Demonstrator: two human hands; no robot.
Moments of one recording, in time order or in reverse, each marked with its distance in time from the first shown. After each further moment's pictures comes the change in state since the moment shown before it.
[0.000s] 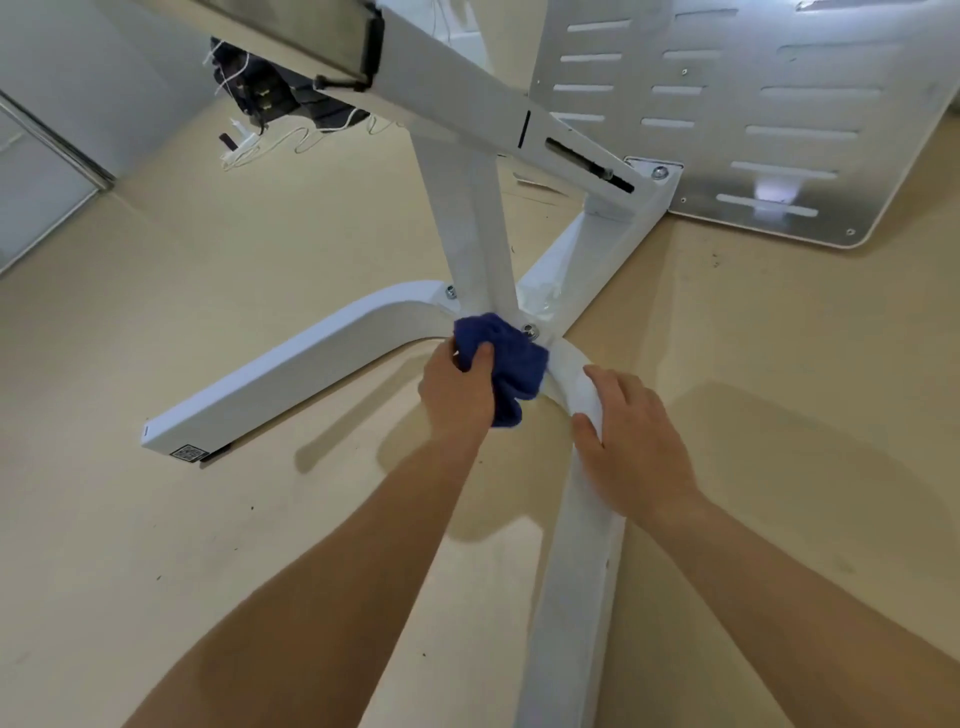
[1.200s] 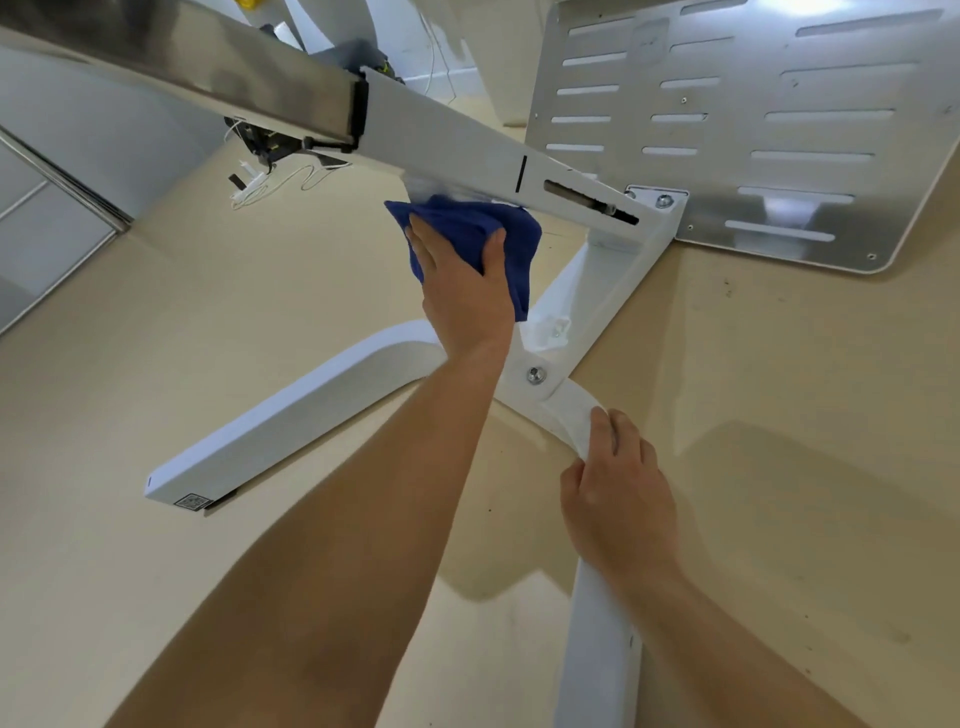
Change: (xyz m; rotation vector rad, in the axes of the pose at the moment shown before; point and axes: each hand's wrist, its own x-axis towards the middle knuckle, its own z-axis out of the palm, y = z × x) left_hand 0.103 0.081 0.042 0.226 0.304 0.467; right_hand 0.013 -0.018 0.036 -0.133 0.100 0.160
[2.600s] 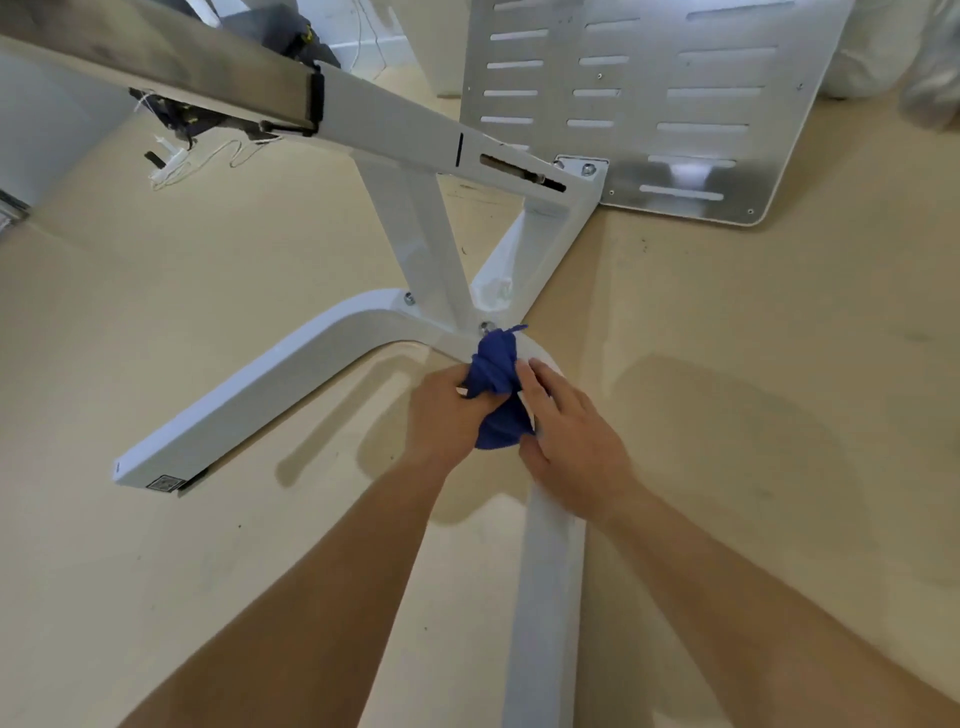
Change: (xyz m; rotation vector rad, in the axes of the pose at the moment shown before) left_hand -0.136 -0.028 -0.090 0.035 -0.657 -0.088; right_hand -0.036 0.013 -0.042 0.164 -0.090 -0.351
